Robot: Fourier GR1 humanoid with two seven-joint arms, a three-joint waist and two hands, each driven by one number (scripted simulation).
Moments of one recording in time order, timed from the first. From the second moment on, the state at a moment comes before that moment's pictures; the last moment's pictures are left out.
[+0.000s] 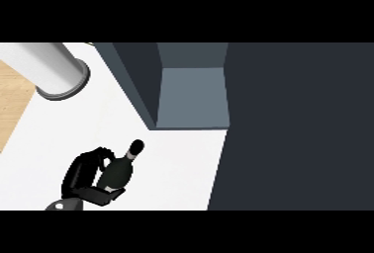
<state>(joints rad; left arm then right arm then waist) -0.14 0.16 0.12 -0.79 0.05 -0.38 -0.77 -0.02 -0.42 0.62 -2.51 0.07 -0.54 0.48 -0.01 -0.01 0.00</state>
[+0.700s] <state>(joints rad) 0.03 0.01 -0.07 -1.25 0.12 -0.29 -0.53 0.04 -0.45 0.61 -2.51 0.06 -0.54 0.43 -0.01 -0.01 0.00</state>
